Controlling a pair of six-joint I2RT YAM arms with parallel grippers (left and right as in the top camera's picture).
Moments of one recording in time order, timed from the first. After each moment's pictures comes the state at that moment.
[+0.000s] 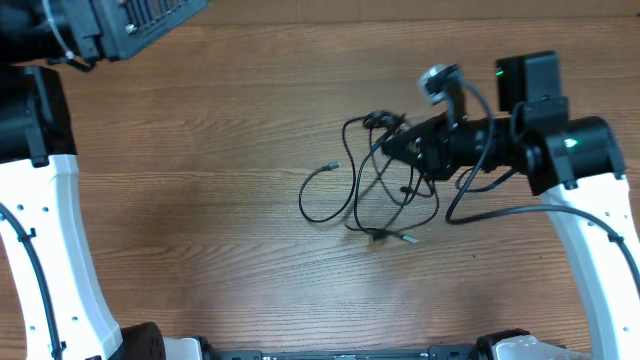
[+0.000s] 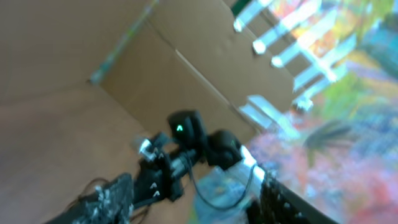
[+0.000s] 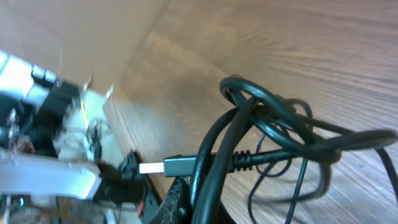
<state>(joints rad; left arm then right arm) 0.19 1.57 2.02 0.01 1.56 -1.25 0.21 1.40 1.52 -1.08 -0.88 -0.09</state>
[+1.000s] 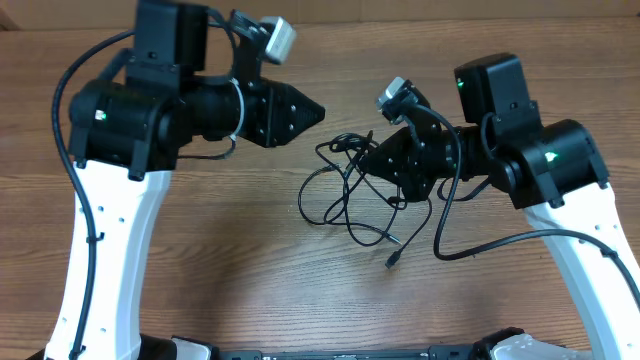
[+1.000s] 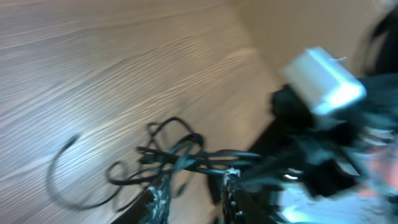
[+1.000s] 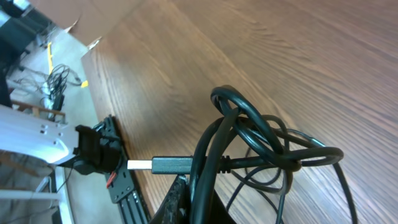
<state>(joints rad) -0.27 1.57 2.02 -1.30 0.73 -0.12 0.38 1.40 1.61 -1.14 -0.74 -0.24</state>
